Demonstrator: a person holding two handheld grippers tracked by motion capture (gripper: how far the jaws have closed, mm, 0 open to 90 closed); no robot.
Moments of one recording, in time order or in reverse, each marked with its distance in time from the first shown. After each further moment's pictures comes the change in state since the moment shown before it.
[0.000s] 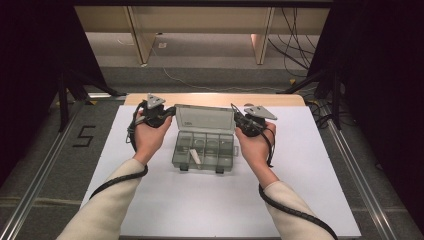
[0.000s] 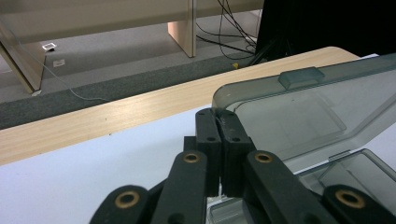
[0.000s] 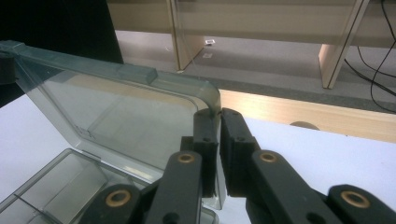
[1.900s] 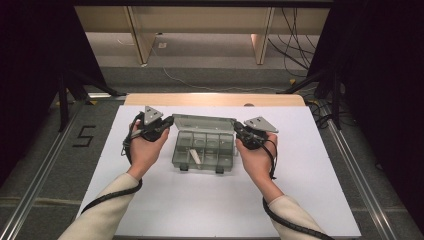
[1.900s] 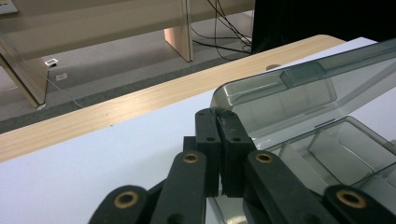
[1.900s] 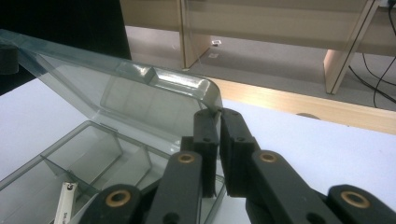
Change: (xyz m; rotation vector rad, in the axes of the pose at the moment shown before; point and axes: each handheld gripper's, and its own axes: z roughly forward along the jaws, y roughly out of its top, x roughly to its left) left arm -0.008 -0.025 -0.025 -0.026 -0.010 0.078; right arm 0.010 -0.020 -0.025 0.000 0.024 -0.050
